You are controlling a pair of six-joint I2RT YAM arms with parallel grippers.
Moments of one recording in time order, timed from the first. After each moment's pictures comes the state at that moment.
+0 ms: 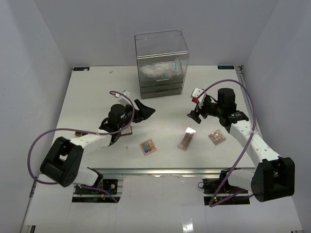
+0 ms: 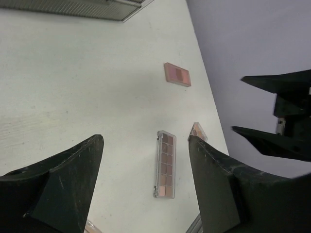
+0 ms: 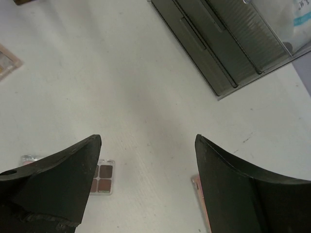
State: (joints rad) left arm -0.50 1.36 0.58 0.58 0.20 -0.83; right arm 0.25 1.19 0.84 -0.19 -0.65 -0.72
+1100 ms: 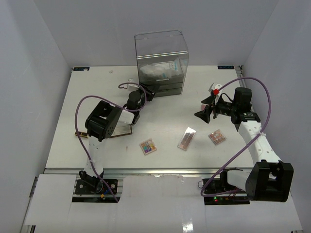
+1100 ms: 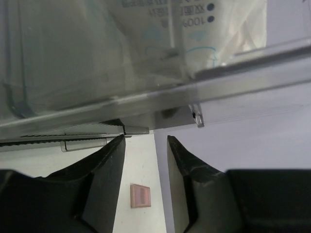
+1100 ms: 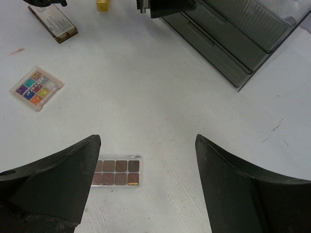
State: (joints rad) left arm -0.48 2.18 1.11 1.11 -0.03 -1.27; right arm -0.01 1.17 0.85 -0.23 -0.99 -0.53
